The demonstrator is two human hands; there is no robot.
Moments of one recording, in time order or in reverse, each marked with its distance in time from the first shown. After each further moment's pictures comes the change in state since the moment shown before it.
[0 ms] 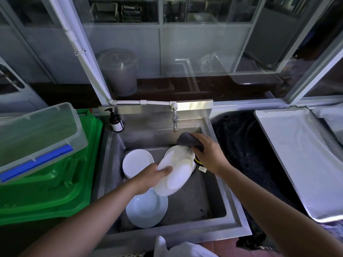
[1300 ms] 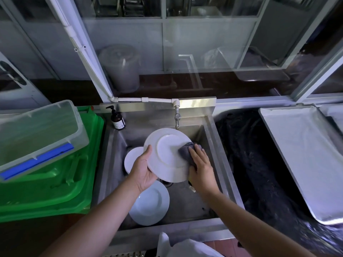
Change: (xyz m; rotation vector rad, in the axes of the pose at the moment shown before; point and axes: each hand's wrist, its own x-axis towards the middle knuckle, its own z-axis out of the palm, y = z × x) left_hand 0.008 0.020 -0.005 -1.018 0.077 -0.006; right_hand -0.055 0.001 0.065 0.026 0.086 0.149
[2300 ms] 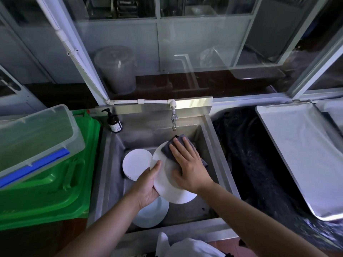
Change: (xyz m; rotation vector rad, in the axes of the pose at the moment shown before) left_hand -0.029 -0.029 0.012 0.135 -0.073 -0.010; right_hand 0.023 -0.024 -0.007 -0.197 -0.160 -0.380
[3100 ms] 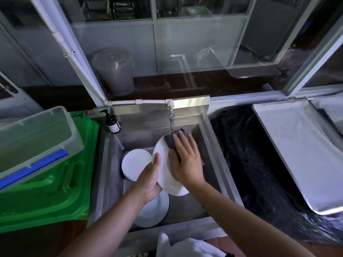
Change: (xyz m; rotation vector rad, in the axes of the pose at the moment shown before) left_hand -0.002 0.004 0.018 0.162 0.025 0.045; right_hand 0.010 -0.020 0.011 0.020 0.329 0.230
